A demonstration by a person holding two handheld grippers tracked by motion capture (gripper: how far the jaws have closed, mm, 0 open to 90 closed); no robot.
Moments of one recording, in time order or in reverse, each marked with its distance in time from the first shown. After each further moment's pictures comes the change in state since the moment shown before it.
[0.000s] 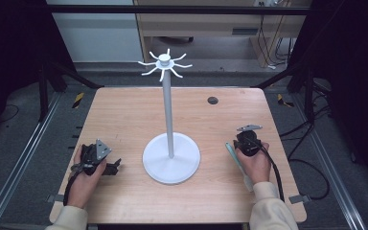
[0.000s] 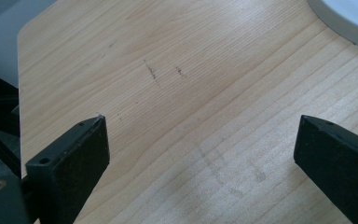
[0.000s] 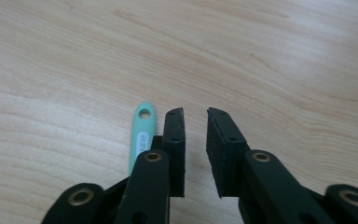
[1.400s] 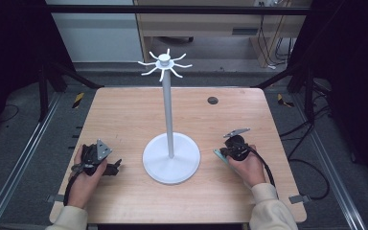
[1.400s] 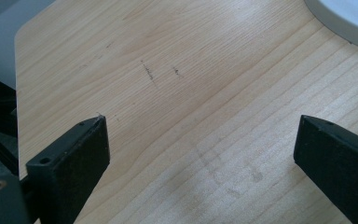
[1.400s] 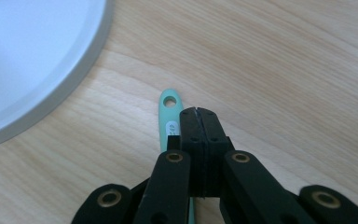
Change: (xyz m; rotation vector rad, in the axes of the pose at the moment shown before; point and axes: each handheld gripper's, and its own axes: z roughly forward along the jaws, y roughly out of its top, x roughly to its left) left arm -0.001 0.000 0.000 0.020 -0.007 0.009; right arm 0.035 -0.001 0.000 0.080 0.260 -0.106
